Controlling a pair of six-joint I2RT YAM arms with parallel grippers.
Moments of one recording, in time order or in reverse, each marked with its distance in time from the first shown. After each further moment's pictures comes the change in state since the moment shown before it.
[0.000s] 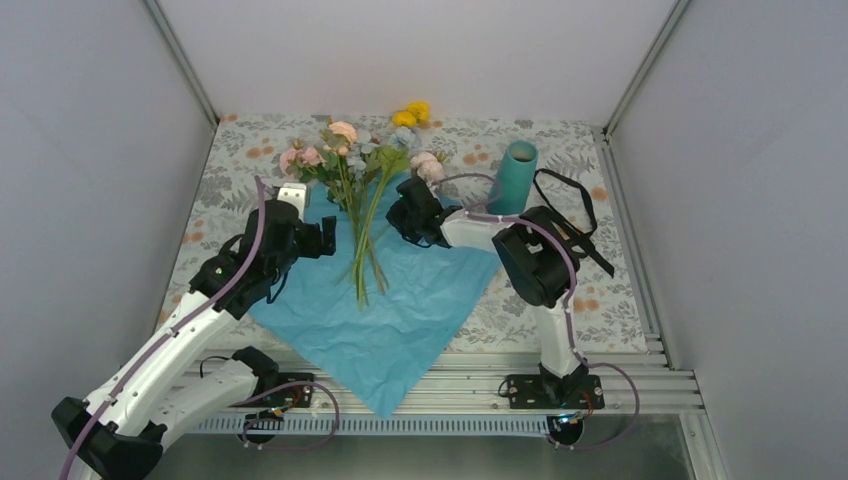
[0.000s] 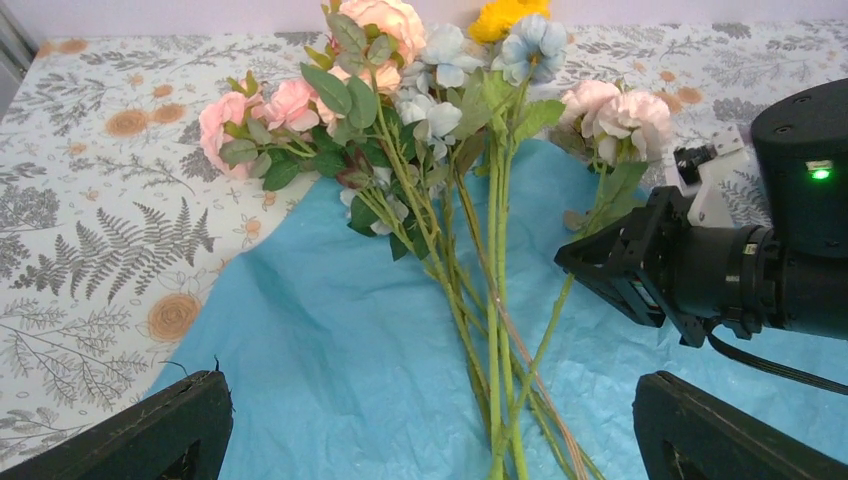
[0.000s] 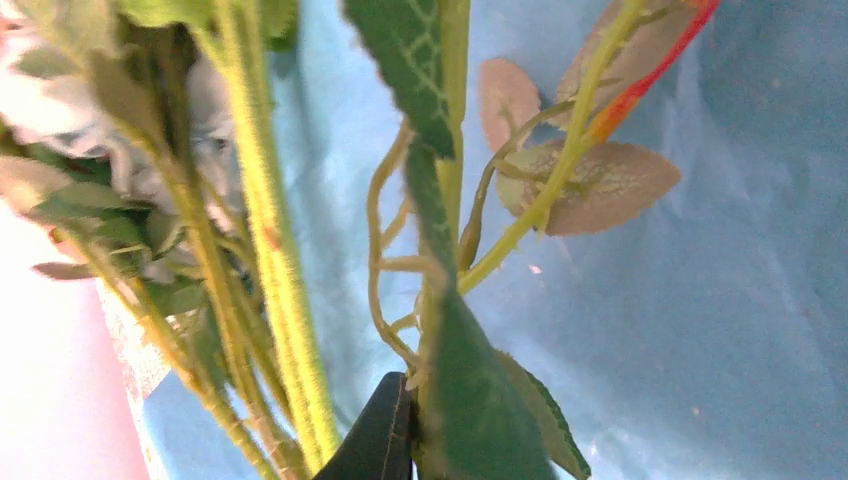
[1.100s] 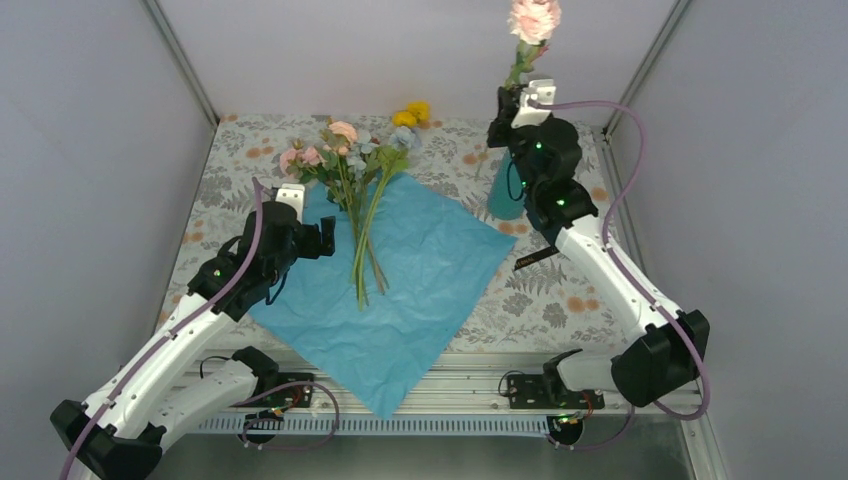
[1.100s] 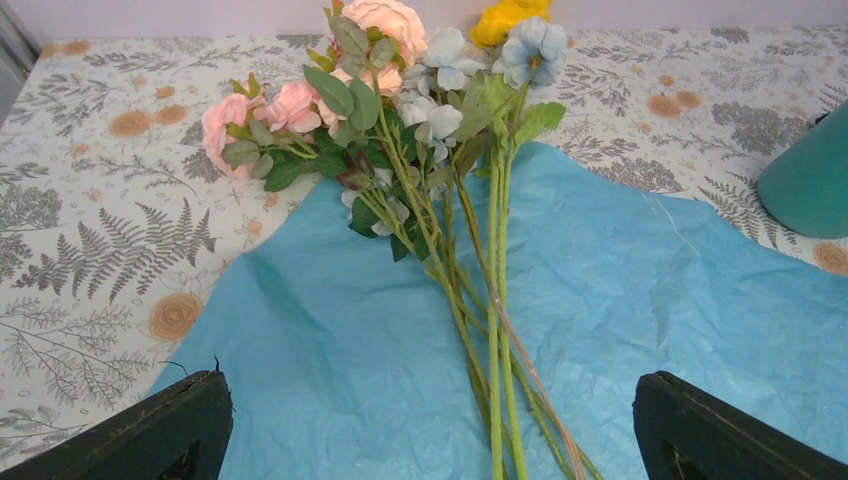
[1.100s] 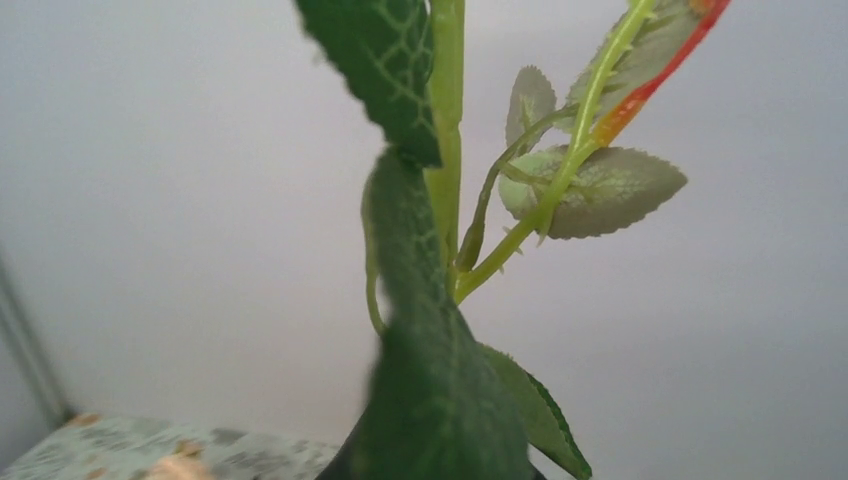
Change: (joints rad) left arm 0.000 -0.018 -0.006 0.000 -0.002 -0.003; right arm -0.250 -0.778 -0.078 0.161 0.232 -1.275
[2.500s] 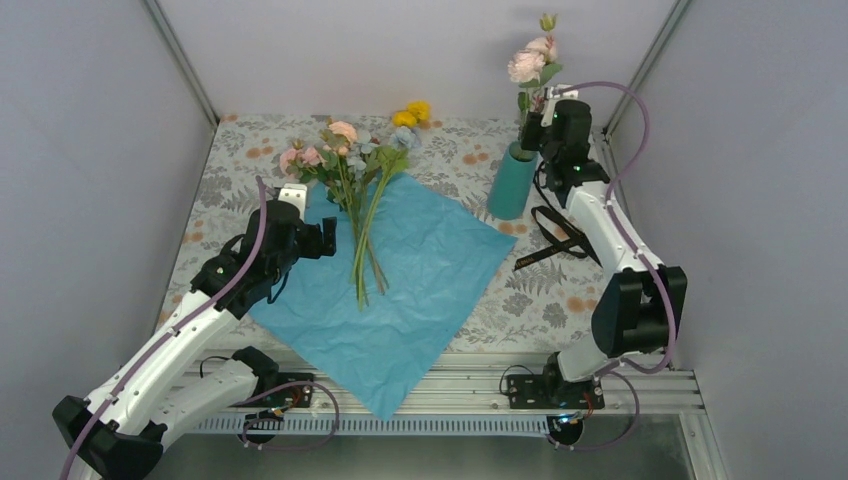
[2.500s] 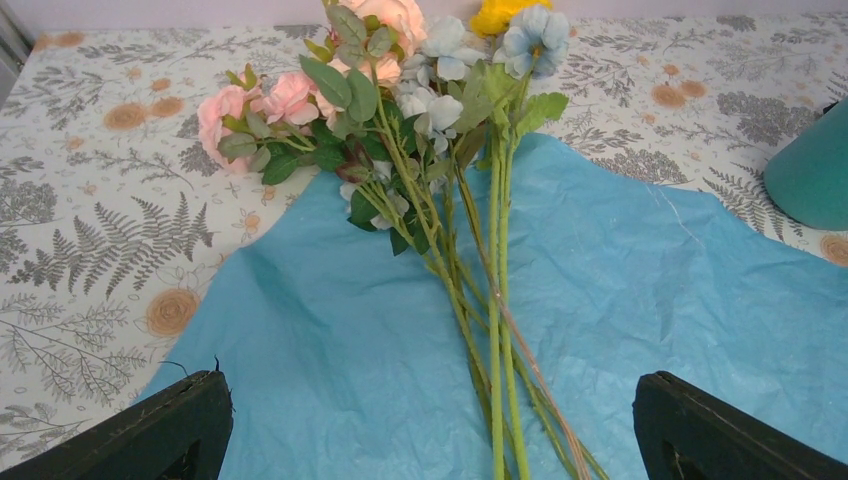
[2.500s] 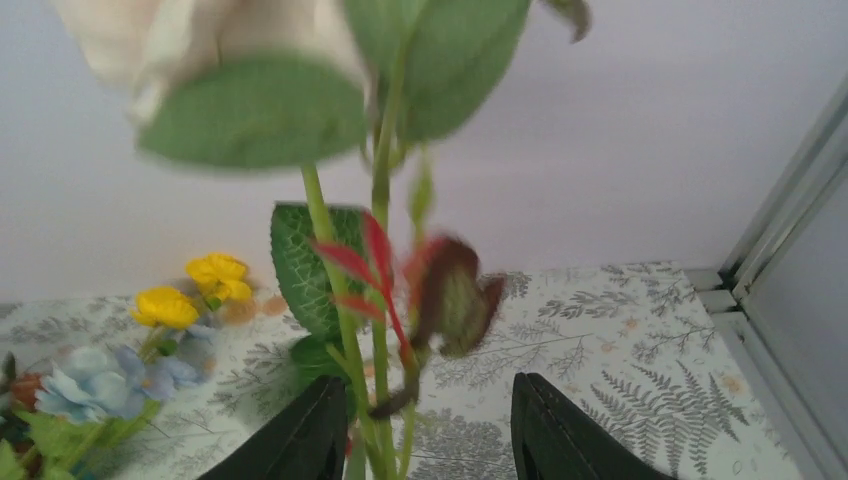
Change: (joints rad) left arm 0.000 0.018 0.000 0.000 0.003 0.000; right arm -0.328 0.231 0.062 -0.222 -0.092 0.014
